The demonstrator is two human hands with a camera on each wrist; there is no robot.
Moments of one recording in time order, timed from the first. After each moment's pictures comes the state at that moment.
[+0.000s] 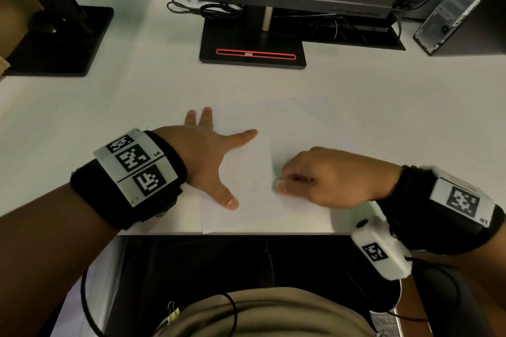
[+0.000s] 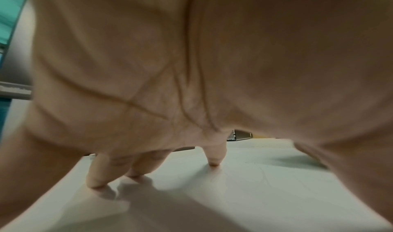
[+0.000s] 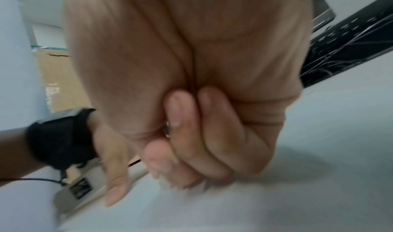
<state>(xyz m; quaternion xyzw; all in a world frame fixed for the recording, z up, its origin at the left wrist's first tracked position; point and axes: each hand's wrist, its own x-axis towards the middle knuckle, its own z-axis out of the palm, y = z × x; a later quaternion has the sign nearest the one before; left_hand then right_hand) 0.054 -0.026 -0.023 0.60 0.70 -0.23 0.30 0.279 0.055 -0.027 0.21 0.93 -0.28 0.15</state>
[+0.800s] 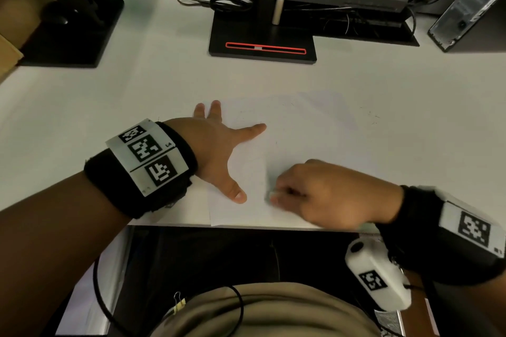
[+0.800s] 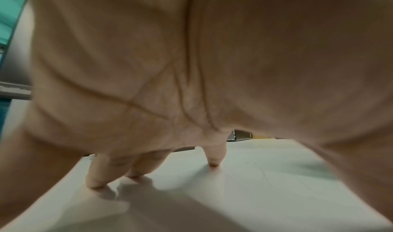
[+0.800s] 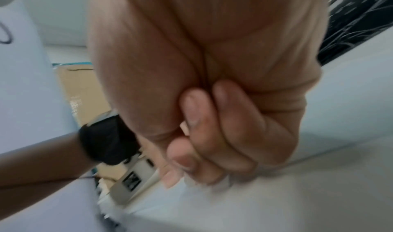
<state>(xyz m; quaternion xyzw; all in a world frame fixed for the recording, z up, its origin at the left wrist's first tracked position) 0.056 -0.026 -0.023 0.60 0.70 -0.23 0.30 0.271 0.023 -0.032 0.22 0.93 -0.28 0.13</state>
